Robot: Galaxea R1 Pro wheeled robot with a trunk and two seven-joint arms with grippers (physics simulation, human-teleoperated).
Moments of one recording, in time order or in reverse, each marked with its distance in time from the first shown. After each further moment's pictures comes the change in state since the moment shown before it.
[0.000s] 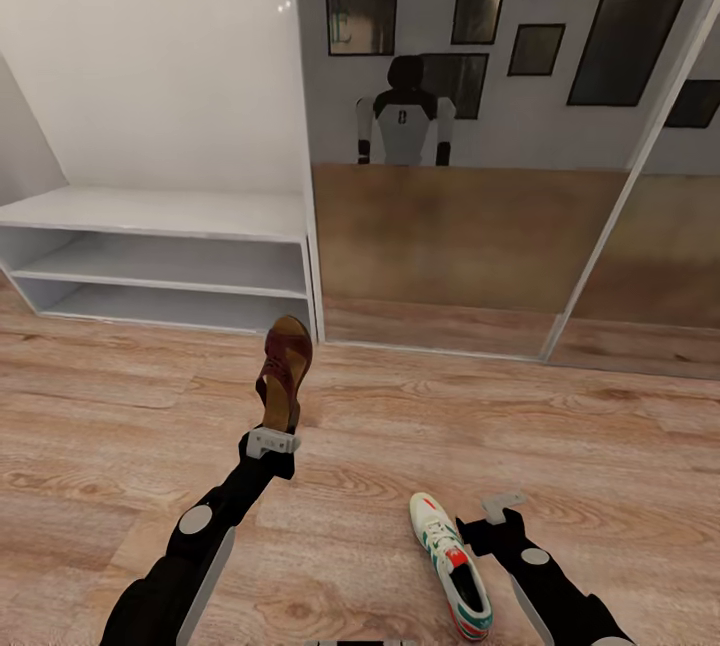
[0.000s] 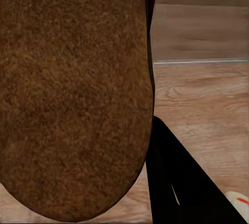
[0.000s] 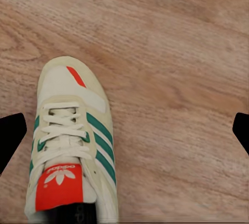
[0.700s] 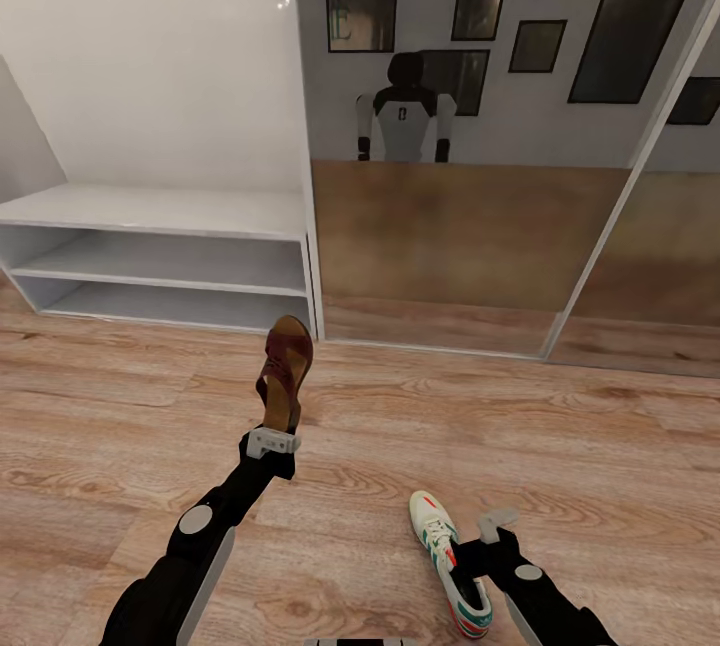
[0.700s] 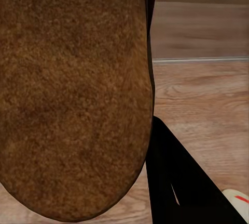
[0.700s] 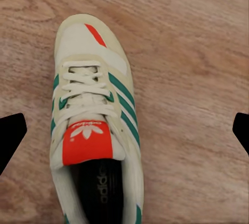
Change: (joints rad) left arm -0.001 0.000 -0.001 0.000 0.002 0.000 -0.003; right arm 0.000 0.024 0.009 0.084 0.001 0.000 0.003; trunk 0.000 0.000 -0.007
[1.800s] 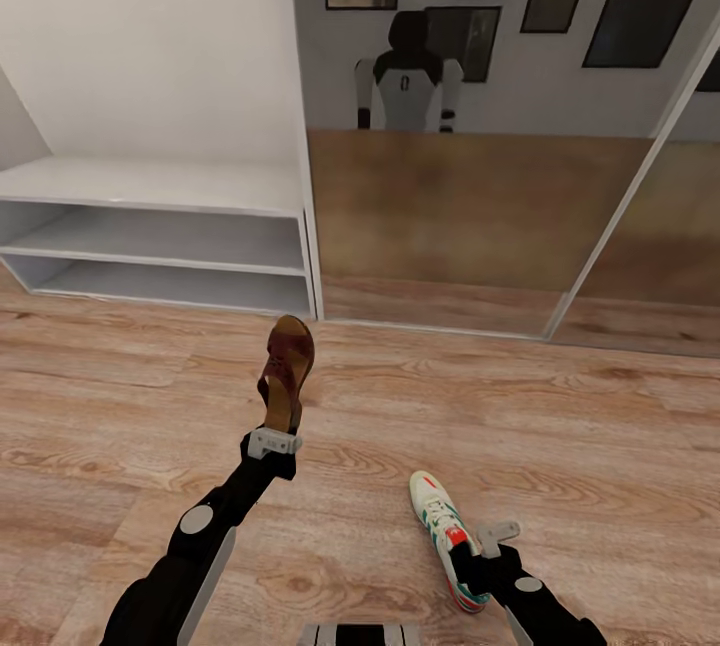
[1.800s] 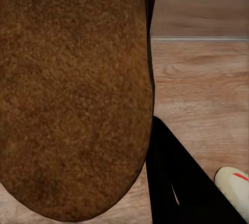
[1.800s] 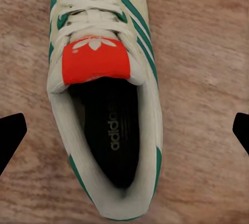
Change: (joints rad) left arm -0.001 -0.001 -0.002 0.003 0.000 0.000 -0.006; right arm 0.000 0.006 -0.002 0.063 0.004 -0.002 -0.006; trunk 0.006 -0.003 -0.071
